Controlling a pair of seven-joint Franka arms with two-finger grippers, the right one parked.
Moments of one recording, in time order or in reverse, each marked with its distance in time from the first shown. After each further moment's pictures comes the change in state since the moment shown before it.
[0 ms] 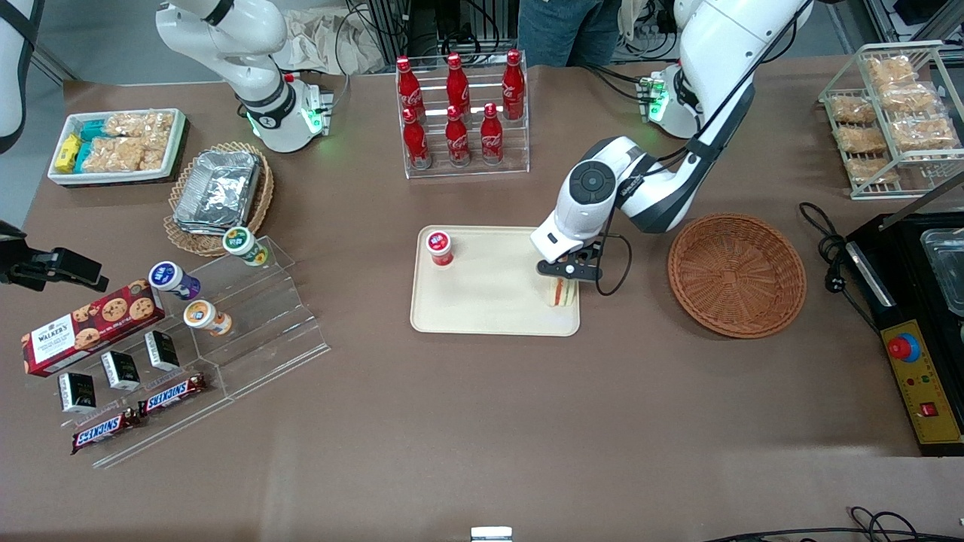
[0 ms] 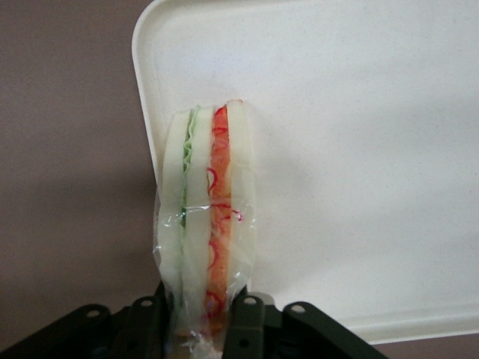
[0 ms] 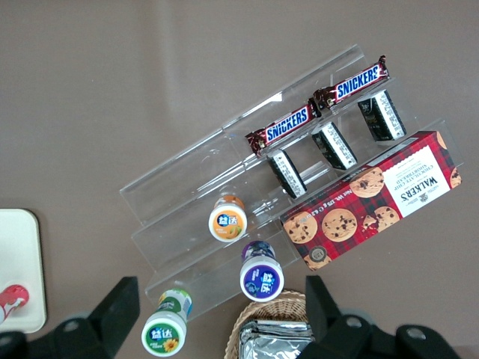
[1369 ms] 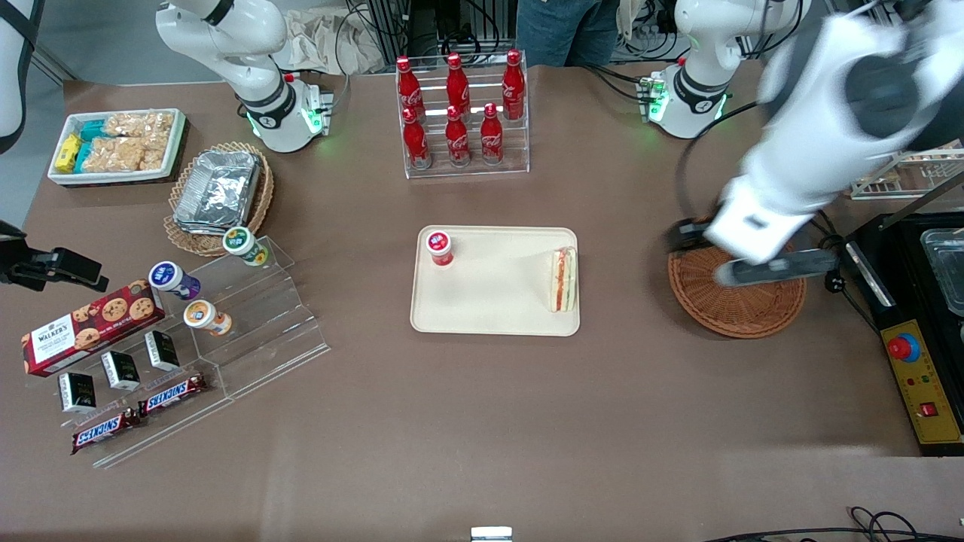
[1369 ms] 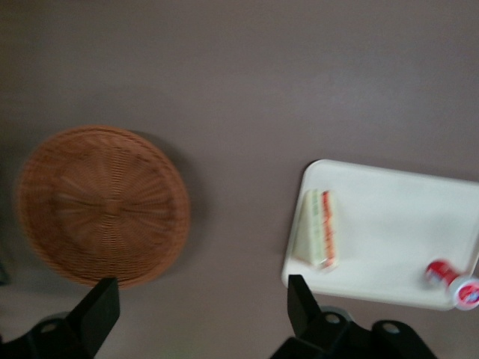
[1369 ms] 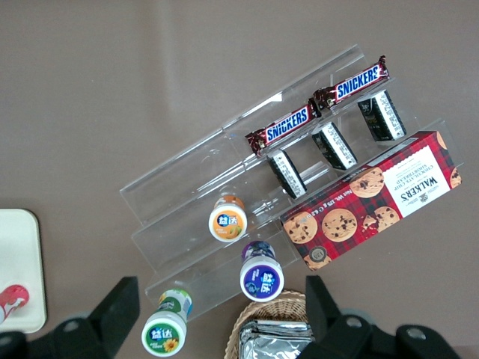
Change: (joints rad) arm 0.187 -0.306 0.216 0.568 -0.246 -0.808 0.330
